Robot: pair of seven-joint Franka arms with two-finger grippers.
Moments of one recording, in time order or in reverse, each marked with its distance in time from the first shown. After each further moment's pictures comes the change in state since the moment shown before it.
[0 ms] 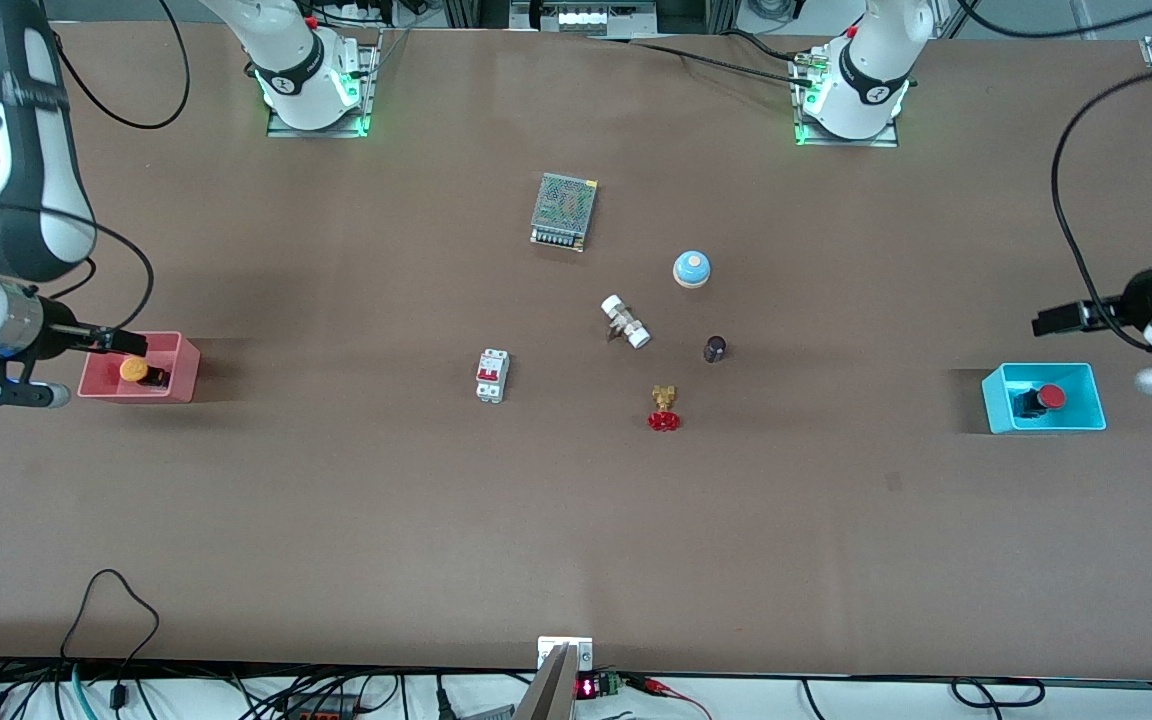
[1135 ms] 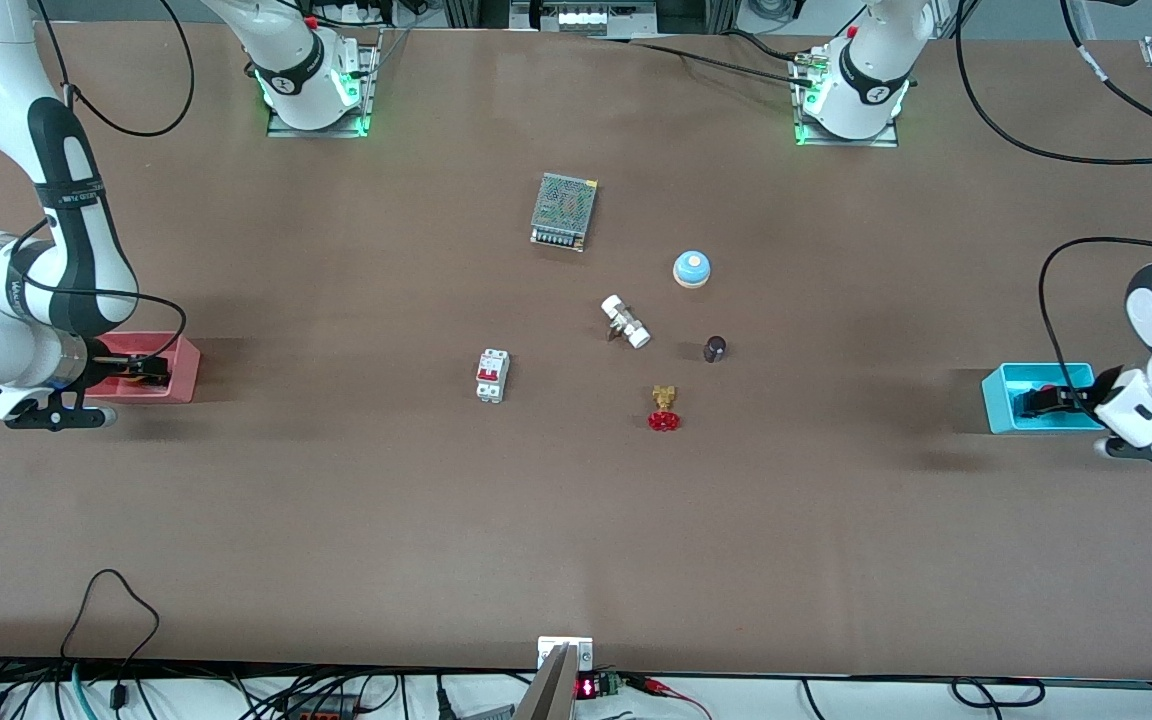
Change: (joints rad) left arm 0.174 0.306 -0.008 -0.145 0.065 0.584 0.277; right arm -0.055 0.182 -0.001 -0.012 -0.025 0.174 -0.140
